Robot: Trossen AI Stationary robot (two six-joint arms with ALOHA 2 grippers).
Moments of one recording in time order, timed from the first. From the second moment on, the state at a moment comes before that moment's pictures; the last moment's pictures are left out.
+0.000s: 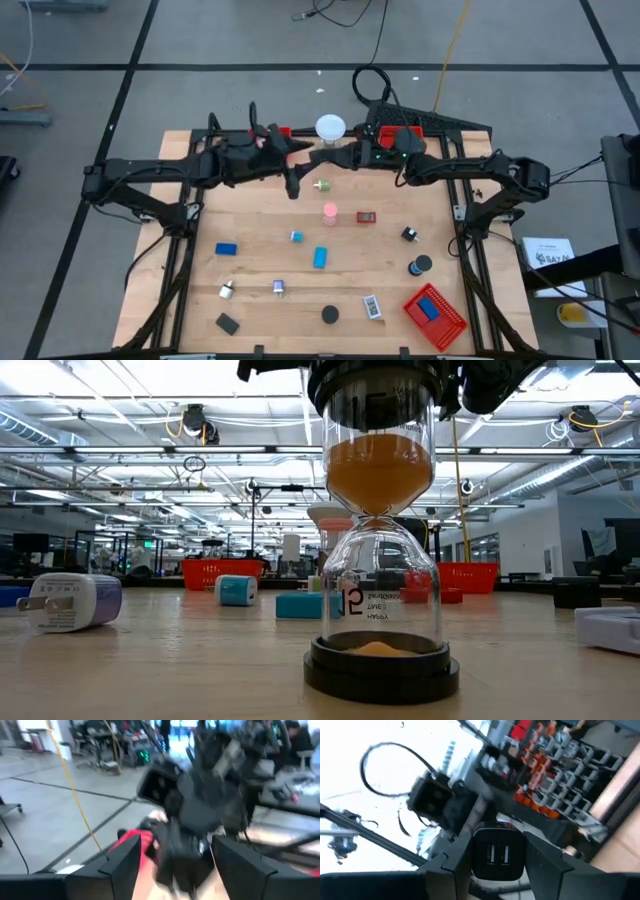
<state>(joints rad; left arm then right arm) 0.11 1.29 1.17 0.00 -0.22 -0.02 -0.30 1.49 0.95 0.85 -0.35 1.25</state>
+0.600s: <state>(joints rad) 0.09 1.30 1.17 0.08 -0.21 0.05 -0.29 1.49 0.95 0.90 -0.34 1.29</state>
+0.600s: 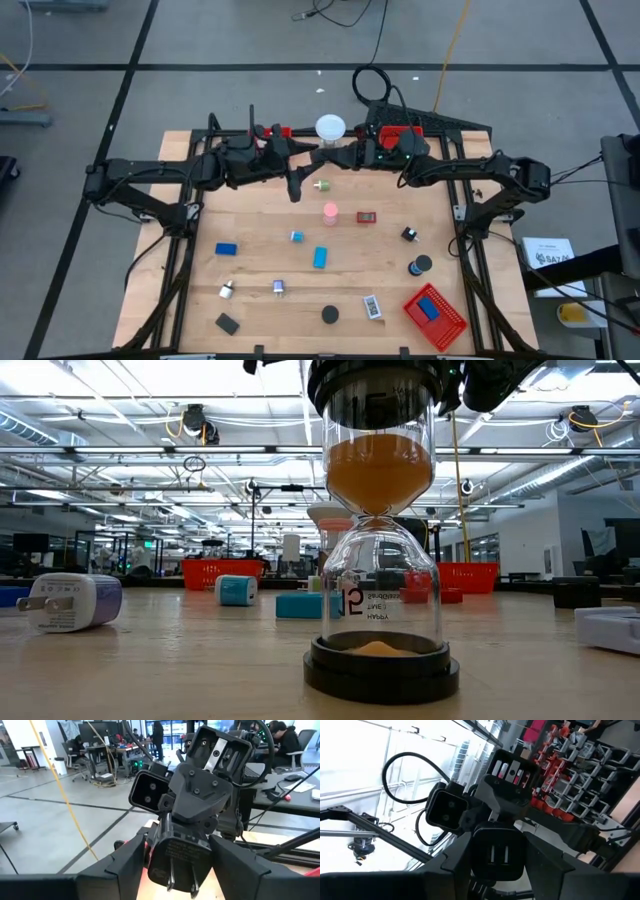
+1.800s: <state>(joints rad) 0.26 1.48 1.17 -0.49 0.08 -0.36 -0.38 1.05 0.95 -0.39 0.01 0.62</state>
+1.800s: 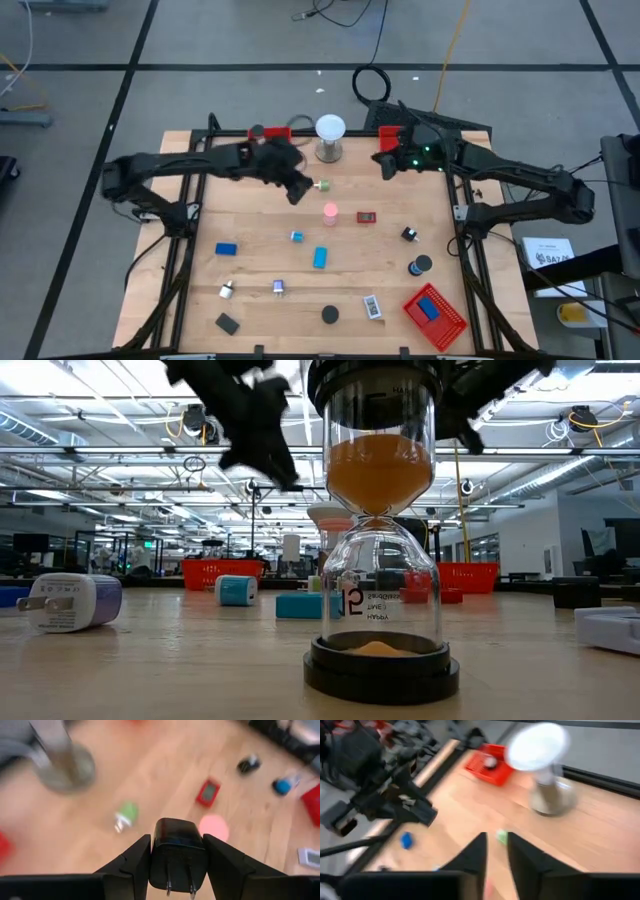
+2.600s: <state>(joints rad) 0.31 1.86 1.17 -0.46 0.10 -0.57 -0.35 1.02 0.95 -0.50 0.18 0.56</state>
